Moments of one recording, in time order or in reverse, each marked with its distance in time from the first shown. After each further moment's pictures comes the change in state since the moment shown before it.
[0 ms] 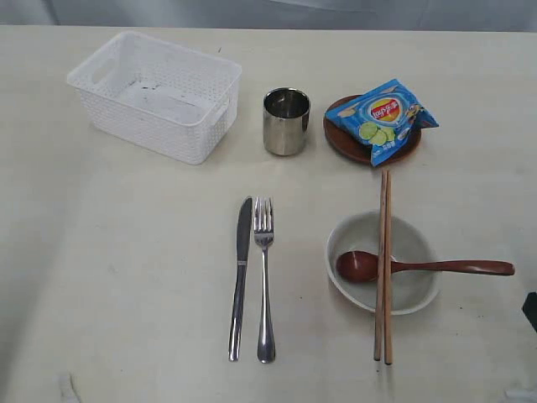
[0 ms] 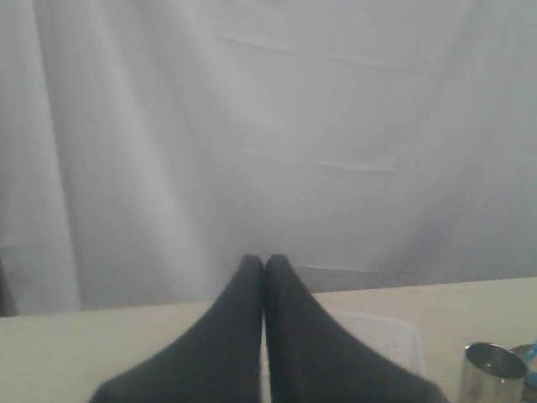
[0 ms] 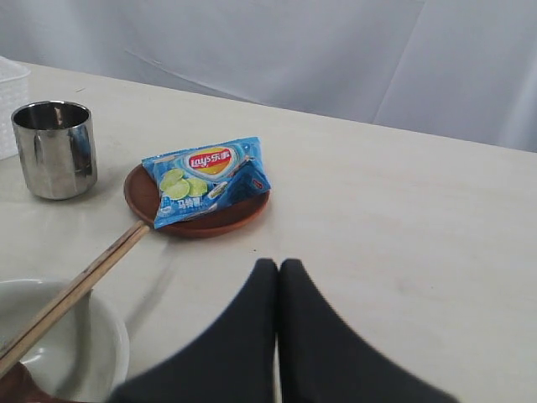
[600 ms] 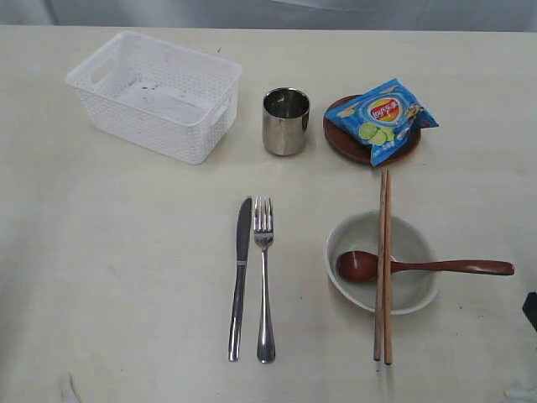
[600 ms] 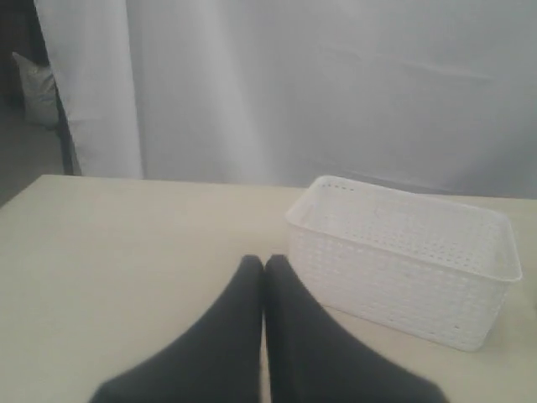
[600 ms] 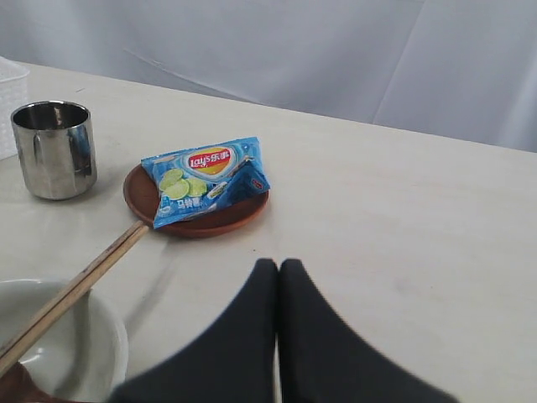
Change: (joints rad) left arm 0.148 -0.085 0.295 -0.052 -0.042 0.000; right arm 0.000 0.000 0.000 0.000 0.000 0.000
